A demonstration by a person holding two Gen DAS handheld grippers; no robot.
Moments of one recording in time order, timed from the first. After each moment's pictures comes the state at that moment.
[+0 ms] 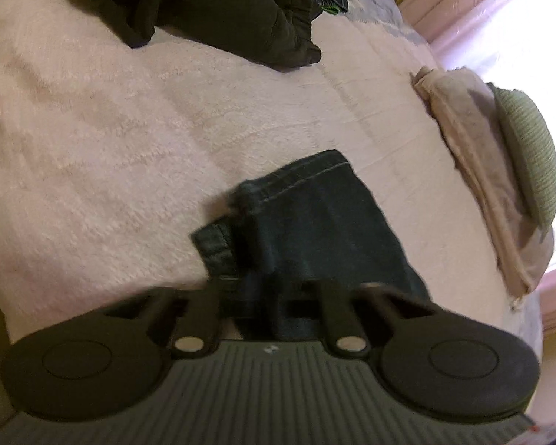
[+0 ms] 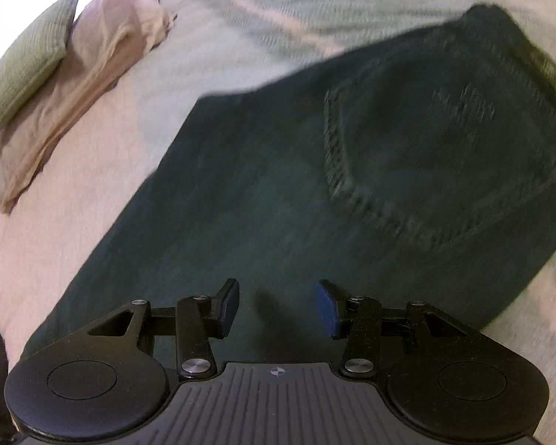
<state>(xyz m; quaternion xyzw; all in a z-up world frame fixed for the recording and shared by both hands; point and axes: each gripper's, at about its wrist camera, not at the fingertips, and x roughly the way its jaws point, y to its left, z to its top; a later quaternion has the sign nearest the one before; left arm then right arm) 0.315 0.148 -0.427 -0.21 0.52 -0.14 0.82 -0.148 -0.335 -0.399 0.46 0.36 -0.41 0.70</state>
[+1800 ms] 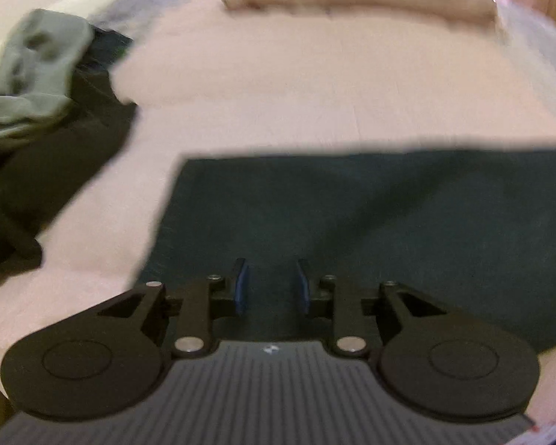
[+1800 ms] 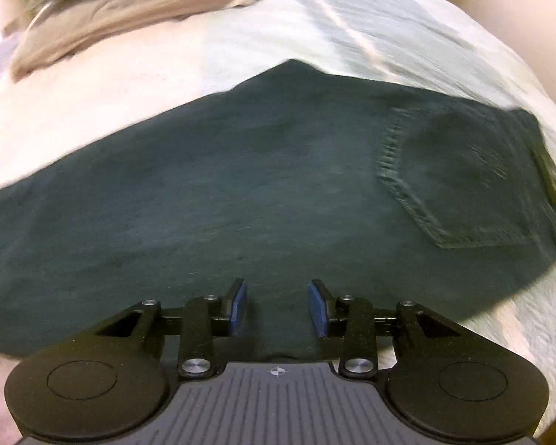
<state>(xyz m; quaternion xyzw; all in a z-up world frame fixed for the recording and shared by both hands) 0.264 0.030 -0.419 0.26 0.42 -0.31 0.81 -0.108 -0.270 -0.382 0.24 0.46 -0.40 0.76</state>
